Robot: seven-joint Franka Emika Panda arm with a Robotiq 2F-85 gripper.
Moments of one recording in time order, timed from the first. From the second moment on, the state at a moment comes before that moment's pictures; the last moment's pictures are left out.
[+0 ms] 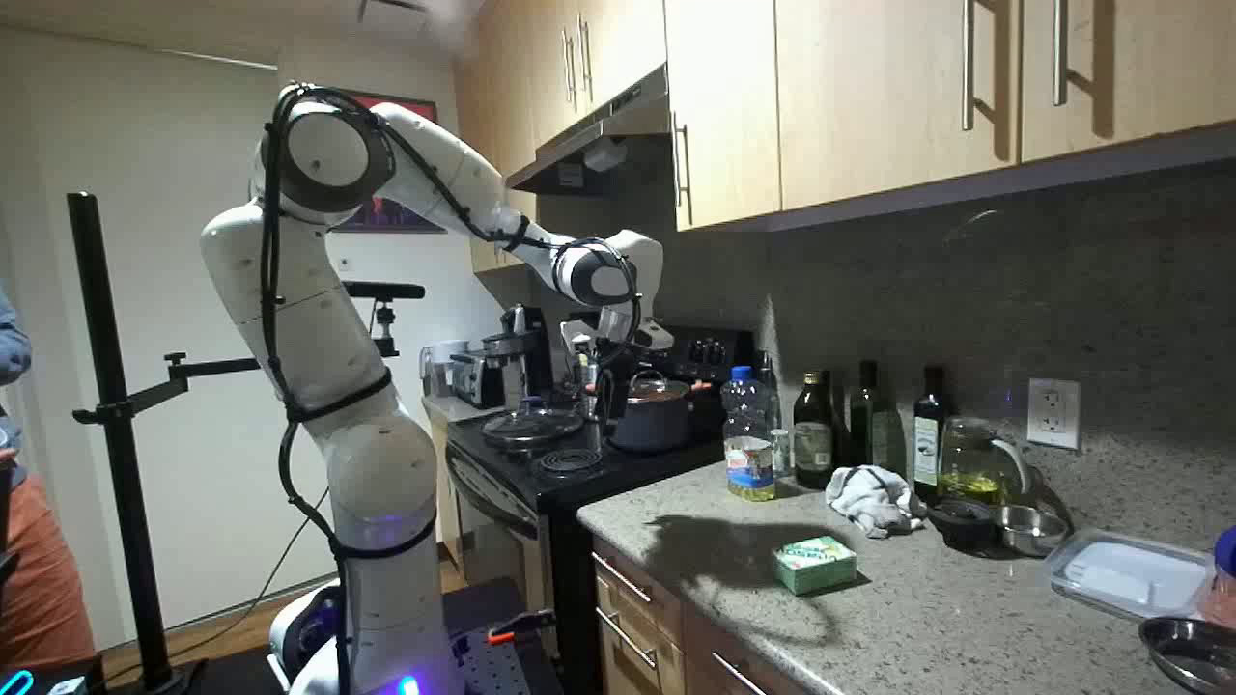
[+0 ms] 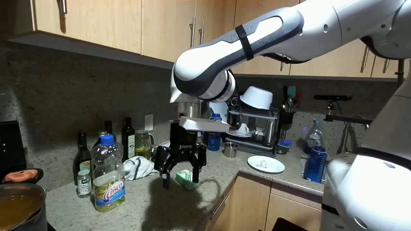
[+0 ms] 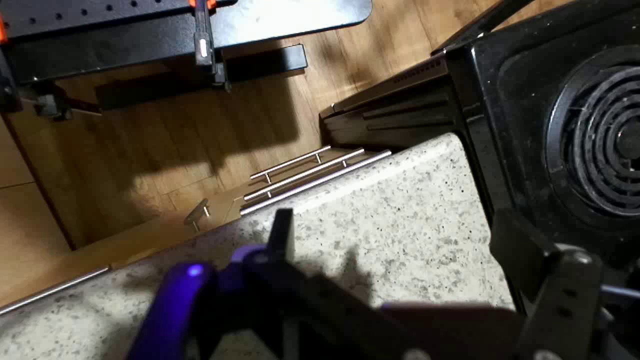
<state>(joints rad) 0.13 -0.35 0.14 -2.45 0.32 1.96 0.32</state>
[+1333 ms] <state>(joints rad) 0.13 -0.35 0.14 -2.45 0.32 1.96 0.32</state>
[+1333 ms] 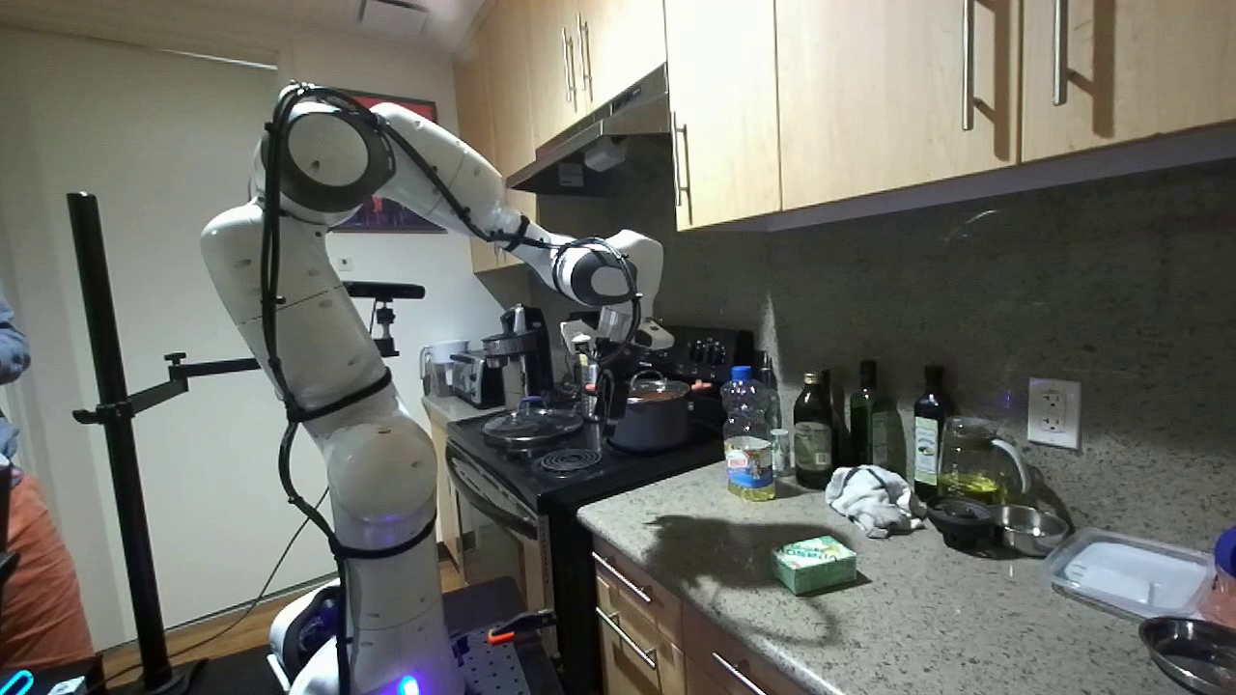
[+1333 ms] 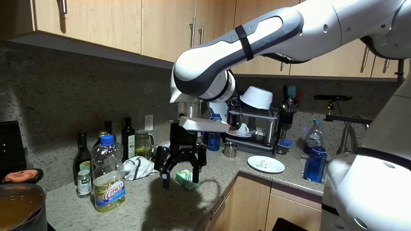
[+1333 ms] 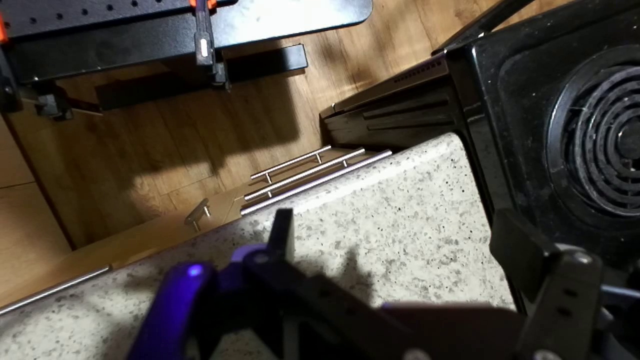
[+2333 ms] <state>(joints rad) 0.06 -0.26 0.11 -2.42 0.18 2.14 0.32</state>
